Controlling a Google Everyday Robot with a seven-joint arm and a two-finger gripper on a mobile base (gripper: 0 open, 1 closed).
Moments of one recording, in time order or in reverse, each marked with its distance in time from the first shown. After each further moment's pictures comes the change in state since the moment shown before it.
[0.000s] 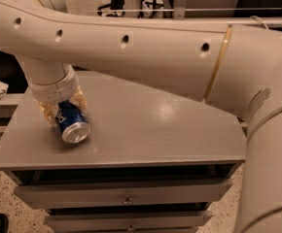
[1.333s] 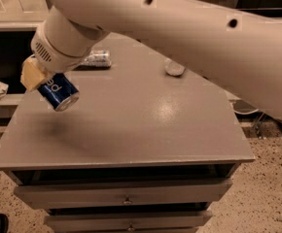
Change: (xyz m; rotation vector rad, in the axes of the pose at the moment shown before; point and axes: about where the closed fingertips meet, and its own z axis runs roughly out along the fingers) arm -0.051 0.013 -0.093 -0.360 -0.515 -0.323
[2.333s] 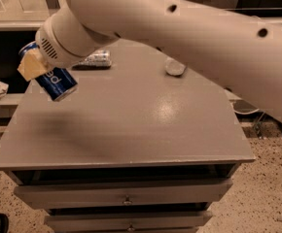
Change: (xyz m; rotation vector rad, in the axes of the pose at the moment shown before) arm -0.021 -0.003 -0.017 0.006 -0.174 -0.069
